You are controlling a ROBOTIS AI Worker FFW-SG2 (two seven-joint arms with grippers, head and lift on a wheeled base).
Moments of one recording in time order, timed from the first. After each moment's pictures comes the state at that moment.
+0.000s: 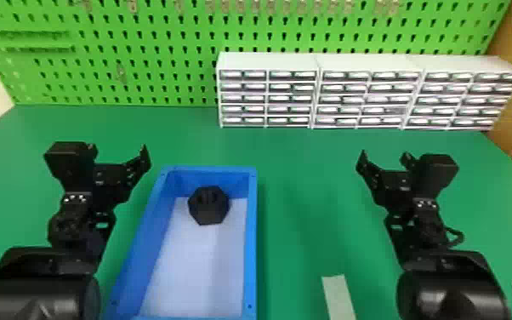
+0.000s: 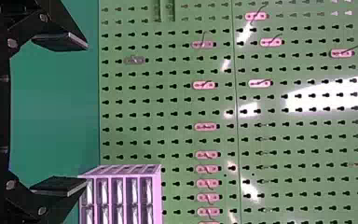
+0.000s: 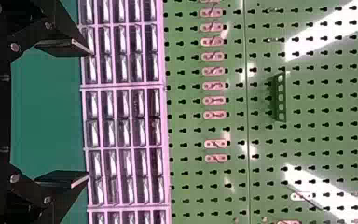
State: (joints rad) left arm -0.02 0.13 0.04 -1.68 0.09 0.07 0.01; right arm -0.18 -0.02 -0.05 -1.35 -0.07 -0.14 0.01
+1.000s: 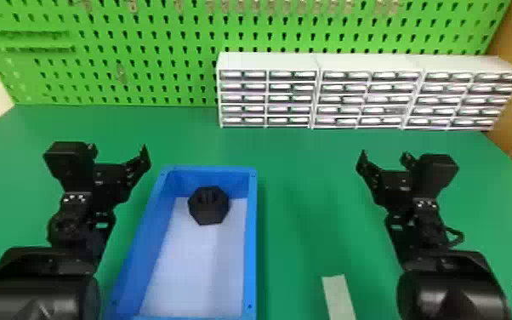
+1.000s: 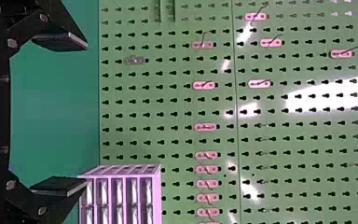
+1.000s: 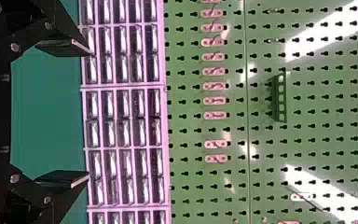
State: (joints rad) left arm -0.02 0.13 0.05 -1.68 0.09 0.07 0.01; right arm -0.18 -0.02 -0.04 -1.35 -0.07 -0.14 0.01
